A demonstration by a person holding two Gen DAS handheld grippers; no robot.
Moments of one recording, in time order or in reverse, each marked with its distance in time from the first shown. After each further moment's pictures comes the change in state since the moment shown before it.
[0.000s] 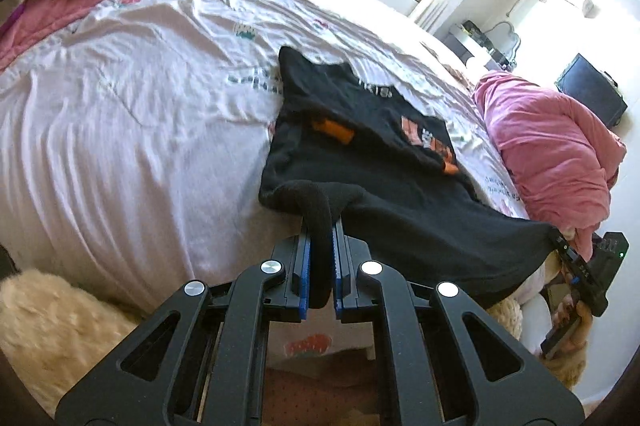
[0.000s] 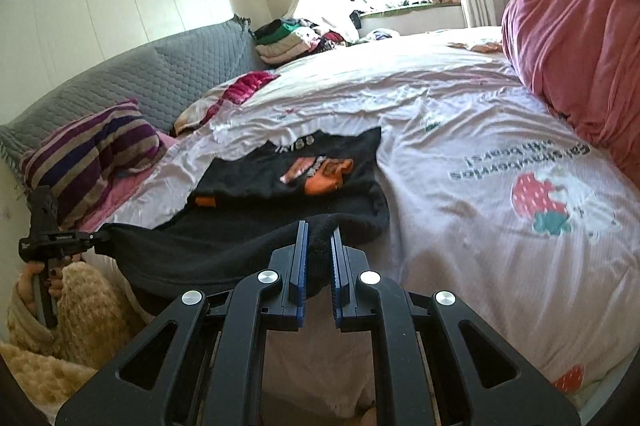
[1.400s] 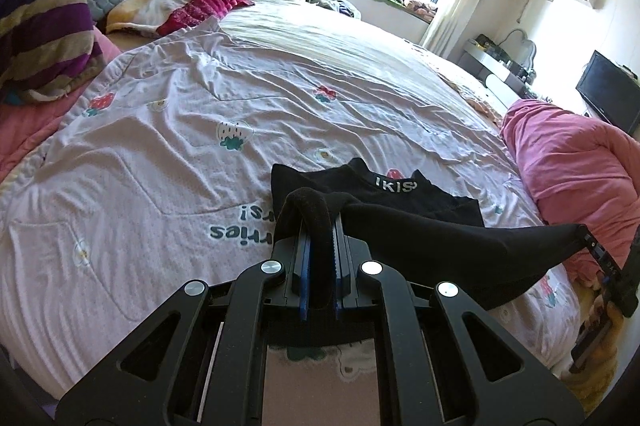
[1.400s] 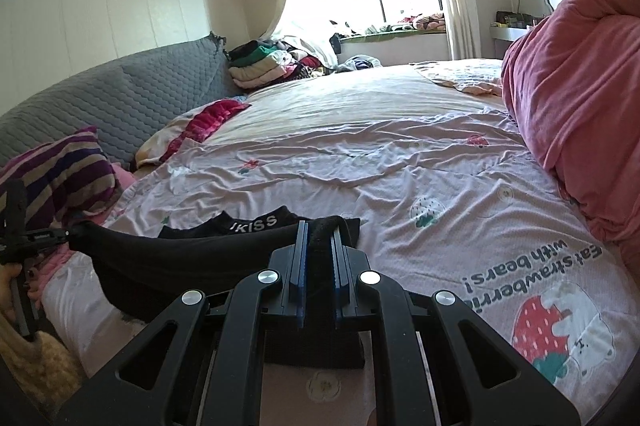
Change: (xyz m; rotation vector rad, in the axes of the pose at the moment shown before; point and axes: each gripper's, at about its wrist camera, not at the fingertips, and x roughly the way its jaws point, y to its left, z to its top) left arm 0.067 -0.027 0.141 0.089 -0.109 0.114; right arm 0.109 -0.020 0.115 -0.035 -0.055 -0.115
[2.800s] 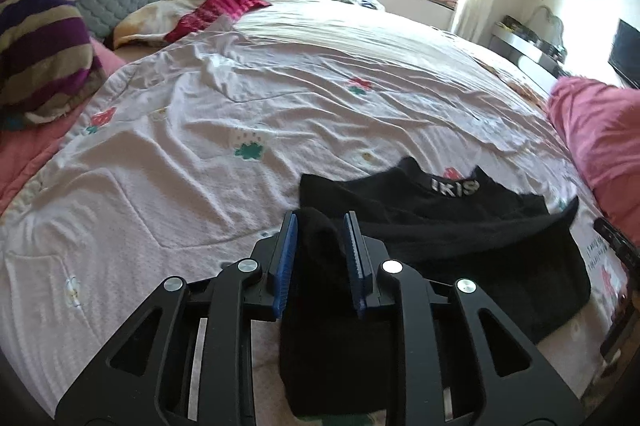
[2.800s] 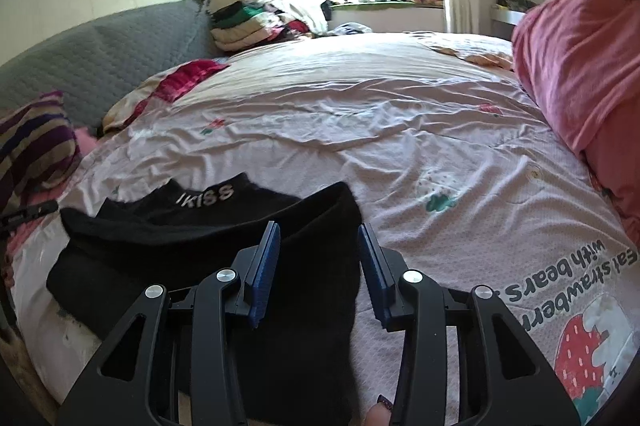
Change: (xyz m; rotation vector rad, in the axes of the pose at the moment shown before) left arm 0.074 0.000 -0.002 0.089 -0.004 0.142; right arm 0.110 -0.009 -0.028 -0.069 0.128 -0.037
